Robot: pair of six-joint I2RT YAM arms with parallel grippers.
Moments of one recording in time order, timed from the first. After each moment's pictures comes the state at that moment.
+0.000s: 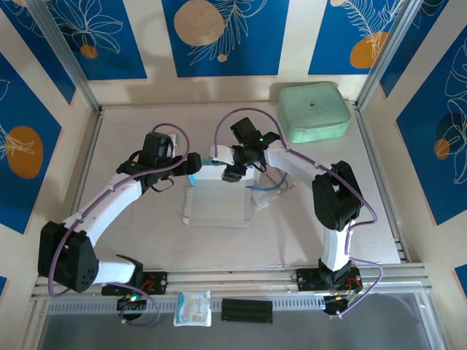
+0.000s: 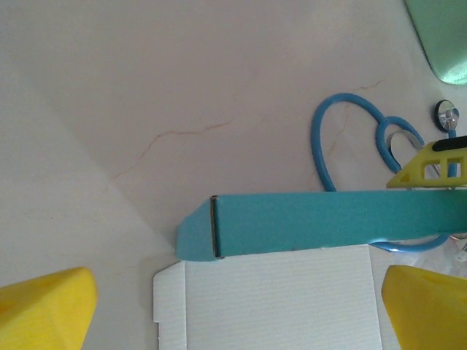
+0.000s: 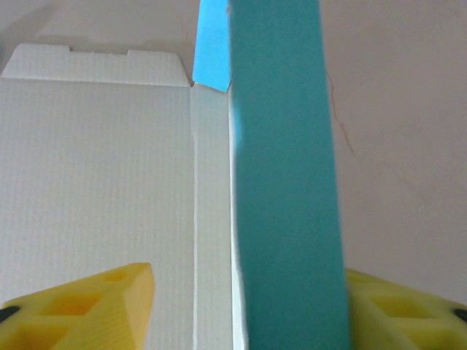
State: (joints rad) left arm -0.37 1.32 1.00 -0.46 0.10 -0.44; right arm 0.62 1.88 1.49 -0.63 -0.34 -0.83
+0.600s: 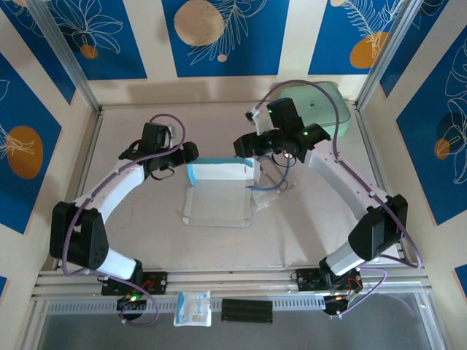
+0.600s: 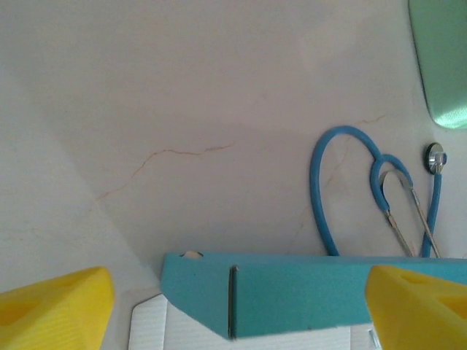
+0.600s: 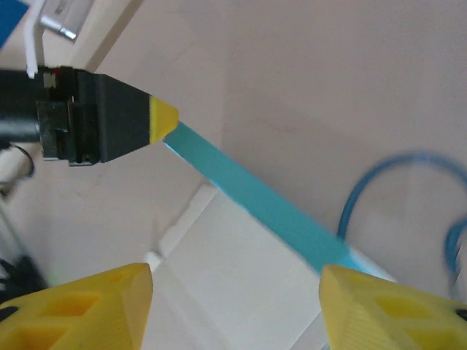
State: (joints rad) left arm -0.28 1.49 1.10 -0.44 0.23 -0.53; right arm 0.51 1.53 1.49 -0.76 -0.39 0.27
